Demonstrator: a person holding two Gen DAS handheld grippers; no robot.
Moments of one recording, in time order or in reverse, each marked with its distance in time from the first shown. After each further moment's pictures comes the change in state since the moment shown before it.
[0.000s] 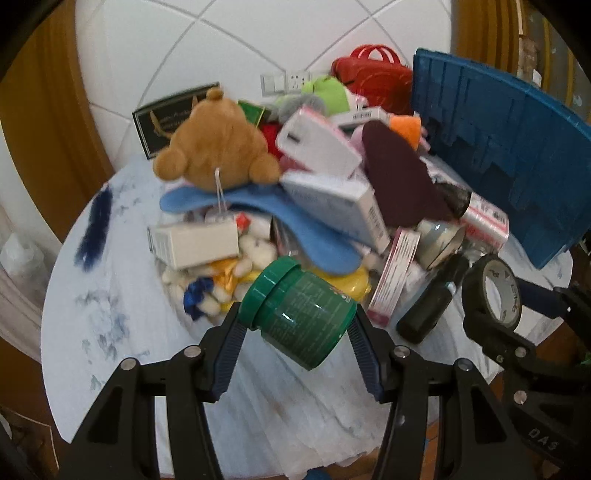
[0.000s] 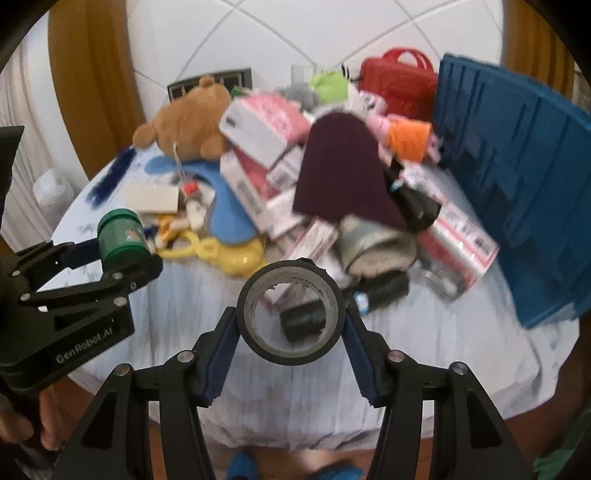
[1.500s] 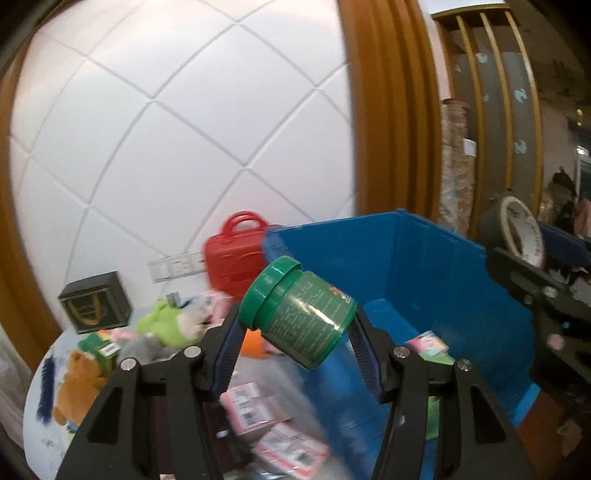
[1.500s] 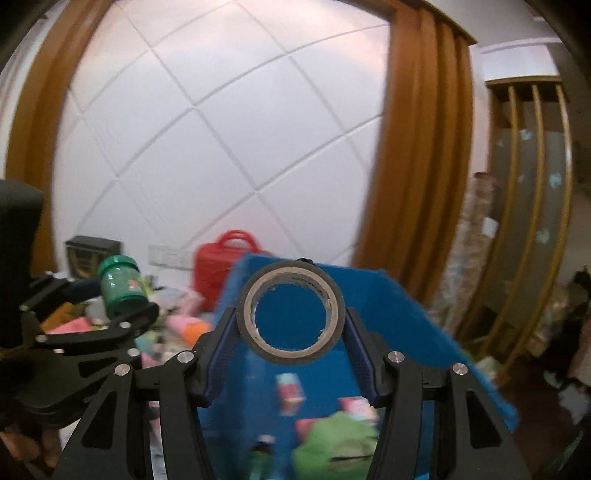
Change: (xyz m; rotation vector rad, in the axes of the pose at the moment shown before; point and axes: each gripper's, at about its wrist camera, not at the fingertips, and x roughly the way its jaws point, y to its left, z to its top) left arm -0.102 -0.351 0.269 0.082 -0.432 -0.076; right arm -0.219 -0.334 0.161 -0.034 -0.542 -0.333
